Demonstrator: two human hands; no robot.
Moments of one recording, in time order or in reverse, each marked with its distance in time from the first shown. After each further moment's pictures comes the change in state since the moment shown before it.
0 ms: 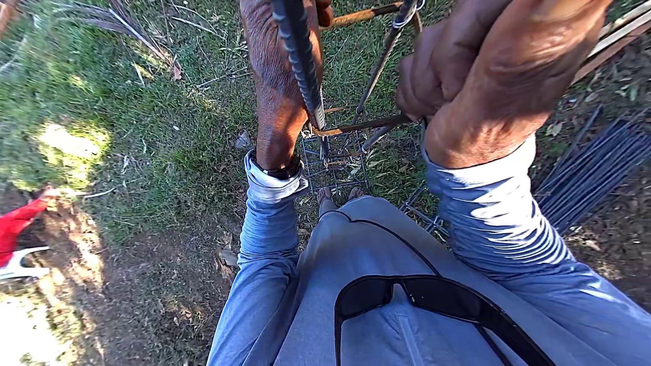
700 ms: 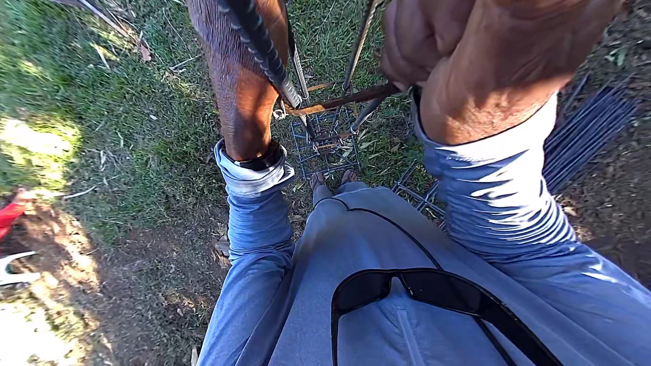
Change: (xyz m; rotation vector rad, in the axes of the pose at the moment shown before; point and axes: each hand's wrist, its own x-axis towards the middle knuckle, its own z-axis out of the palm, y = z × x) left_hand -0.031 0.008 -0.025 0.206 -0.014 -0.066; right_hand -0.001 0.009 0.008 0.047 0.032 0.026
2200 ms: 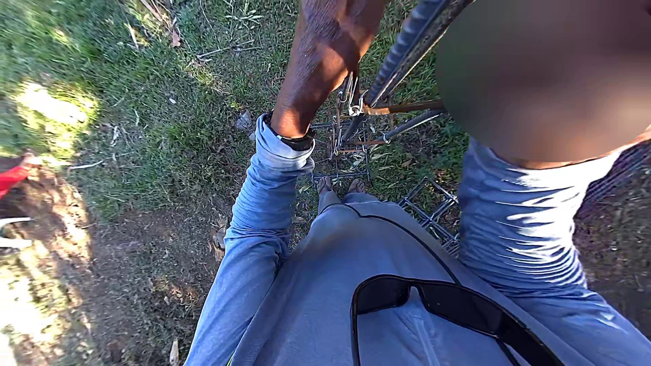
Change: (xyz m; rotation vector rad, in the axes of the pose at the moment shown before) left_hand -0.002 0.011 -0.012 0.094 -0.165 -0.073; right_hand -0.019 -0.016 -0.007 0.028 0.026 0.122
